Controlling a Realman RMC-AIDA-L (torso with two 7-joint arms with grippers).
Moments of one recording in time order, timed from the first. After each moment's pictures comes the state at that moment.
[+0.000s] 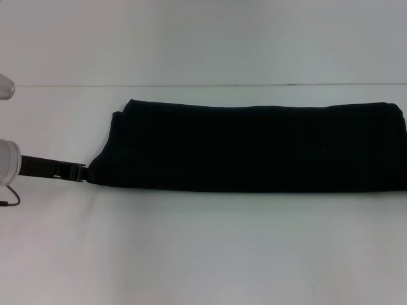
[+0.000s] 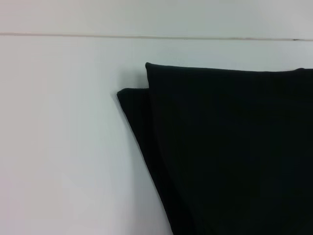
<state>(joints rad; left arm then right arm) -0.63 -2.04 0.71 0.81 2.49 1.23 -2.22 0.55 1.87 -0.44 -0.57 -2.41 -1.18 2.06</state>
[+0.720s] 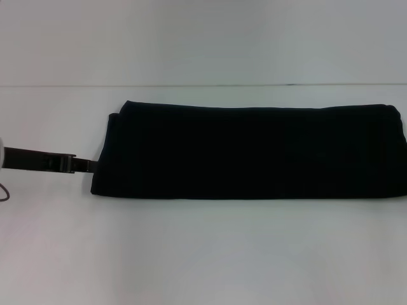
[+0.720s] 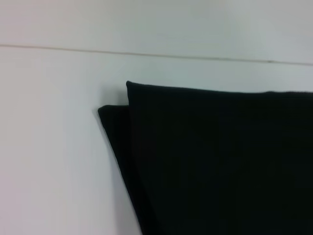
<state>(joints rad) -0.62 -2.05 0.62 0.90 2.48 1.38 -2.24 0.53 1.93 -0.32 -0.80 -2.38 -1.43 2.05</state>
